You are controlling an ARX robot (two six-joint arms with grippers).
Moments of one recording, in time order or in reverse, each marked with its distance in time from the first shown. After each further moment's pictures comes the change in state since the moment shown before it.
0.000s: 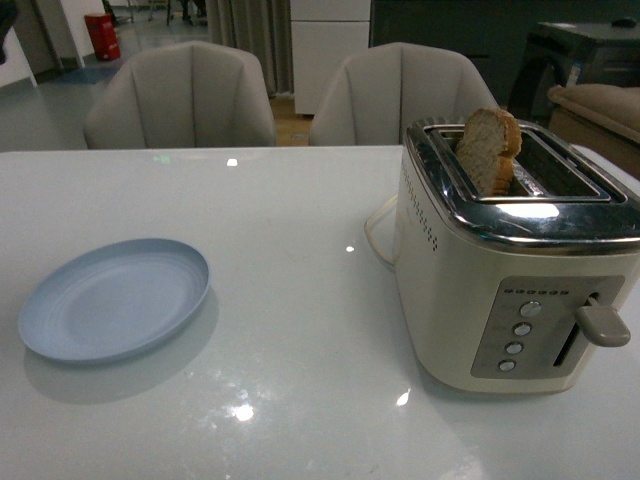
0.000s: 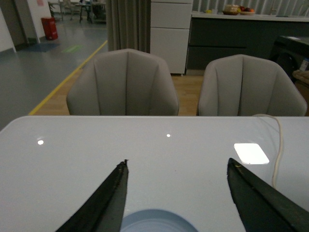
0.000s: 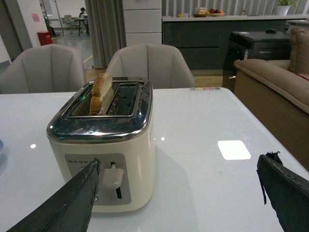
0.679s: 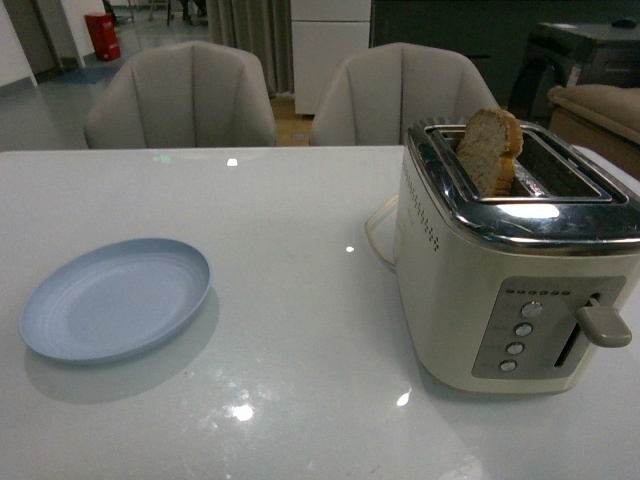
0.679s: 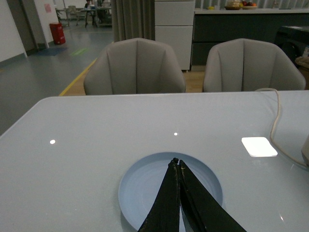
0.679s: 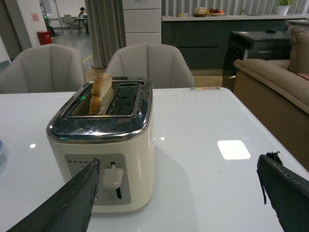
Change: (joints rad) left arm 0.062 -0.459 -0.495 0.039 0.055 0.053; right arm 0.000 0.000 0.000 0.000 0.000 0.000
